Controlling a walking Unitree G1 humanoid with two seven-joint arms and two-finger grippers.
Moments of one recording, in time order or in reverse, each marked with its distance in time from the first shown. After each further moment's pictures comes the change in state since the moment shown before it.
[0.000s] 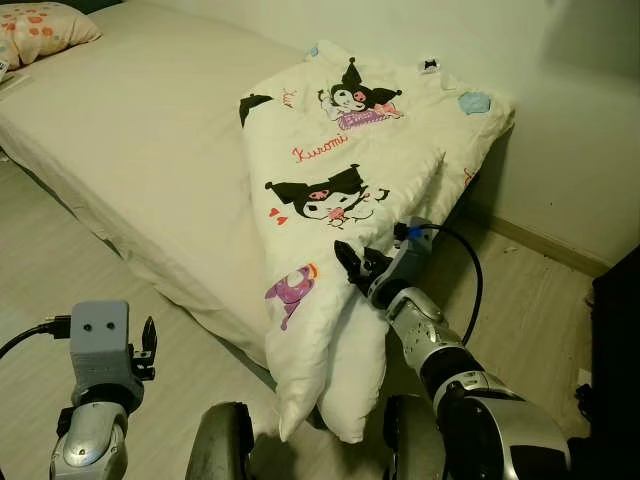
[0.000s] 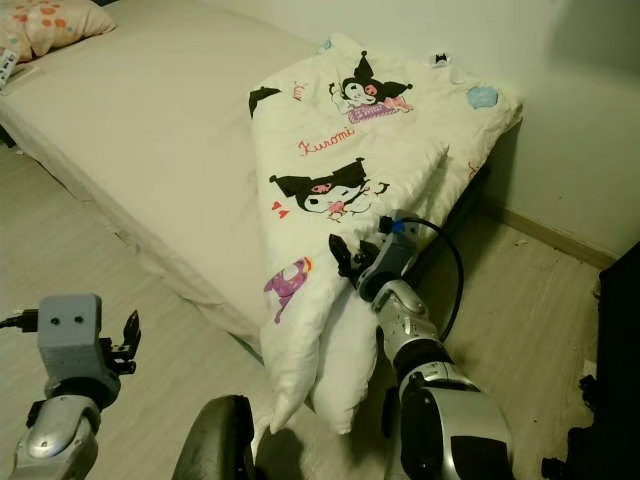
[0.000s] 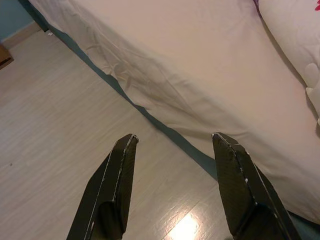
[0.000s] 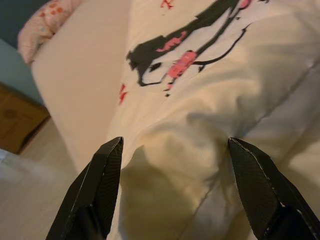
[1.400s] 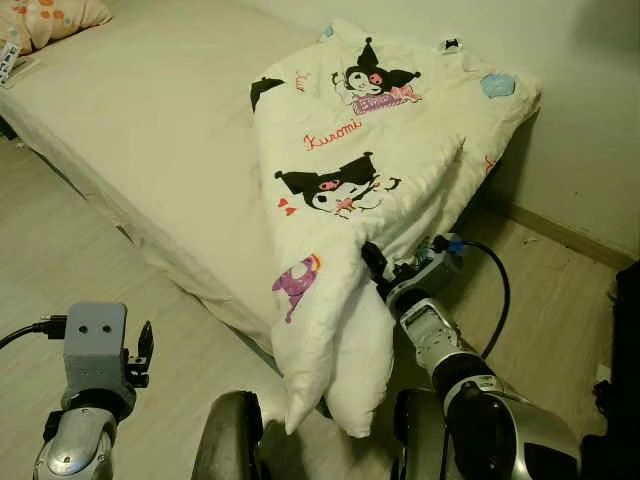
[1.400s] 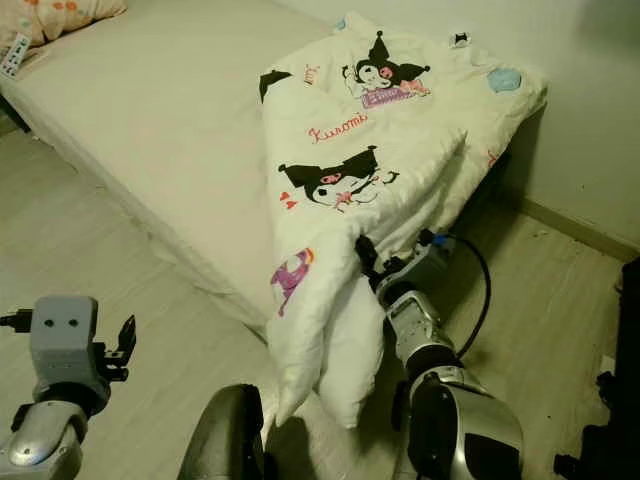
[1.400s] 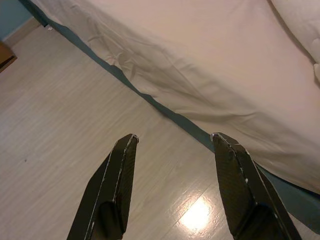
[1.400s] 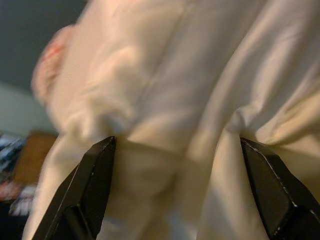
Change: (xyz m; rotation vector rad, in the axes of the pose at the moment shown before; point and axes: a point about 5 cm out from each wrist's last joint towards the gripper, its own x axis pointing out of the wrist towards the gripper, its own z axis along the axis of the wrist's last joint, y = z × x) left arm -0.005 0.005 0.008 0.050 0.009 -0.050; right arm -0.003 0.002 -0.011 0.287 -0.020 0.071
